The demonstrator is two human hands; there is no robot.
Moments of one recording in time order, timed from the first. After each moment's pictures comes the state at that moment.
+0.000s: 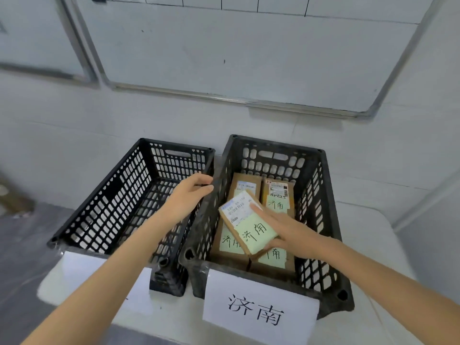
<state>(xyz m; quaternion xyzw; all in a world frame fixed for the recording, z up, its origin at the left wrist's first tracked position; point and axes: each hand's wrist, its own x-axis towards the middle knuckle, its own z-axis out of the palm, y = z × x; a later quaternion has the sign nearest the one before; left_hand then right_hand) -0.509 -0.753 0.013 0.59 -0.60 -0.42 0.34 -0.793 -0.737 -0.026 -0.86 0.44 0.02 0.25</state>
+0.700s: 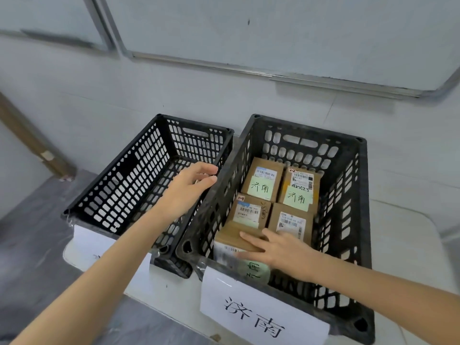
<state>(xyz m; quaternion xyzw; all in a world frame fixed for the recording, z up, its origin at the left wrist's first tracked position) -0.514 -0.750 0.004 0.63 -0.59 -0.37 0.35 -0.774 -0.745 -0.083 -0.97 0.16 0.17 0.00</state>
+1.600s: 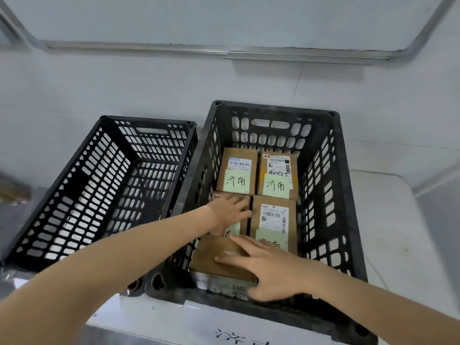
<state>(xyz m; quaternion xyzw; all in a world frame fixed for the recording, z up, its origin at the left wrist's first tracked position) -0.610 -0.846 -0.121 0.26 -0.91 0.04 -0.30 -0.770 -0.737 -0.088 -0.87 0.34 0.12 0.34</state>
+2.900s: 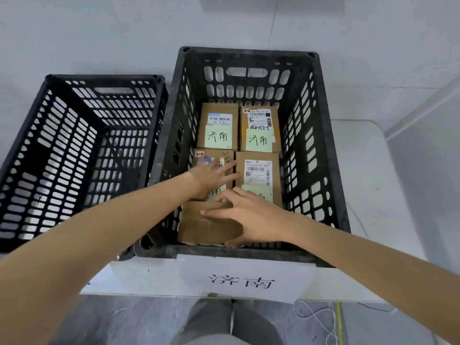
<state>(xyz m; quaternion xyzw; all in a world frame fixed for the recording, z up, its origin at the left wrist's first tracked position) -0.607 -0.834 -0.141 0.29 -0.89 0.03 -0.35 -0.759 -0.726 -0.096 -0.89 0.38 0.06 0.24</state>
